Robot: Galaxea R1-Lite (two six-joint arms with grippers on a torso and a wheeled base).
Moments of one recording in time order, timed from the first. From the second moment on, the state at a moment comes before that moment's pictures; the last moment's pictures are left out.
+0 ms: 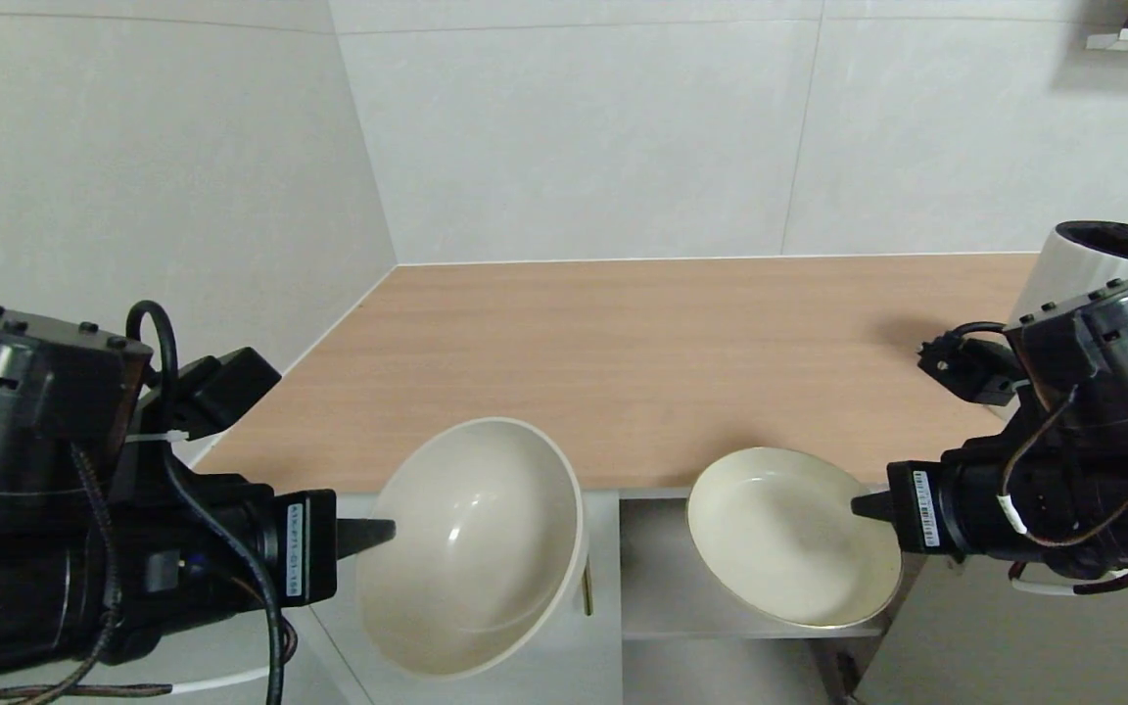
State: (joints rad) left arm -0.52 1.31 -0.80 0.14 -0.03 -0.50; right arm 0.58 1.48 -0.93 0.17 -0.08 0.43
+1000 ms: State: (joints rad) left arm -0.53 1.32 -0.78 0.15 -0.03 -0.47; right arm 0.58 1.50 -0.91 0.17 -0.08 0.40
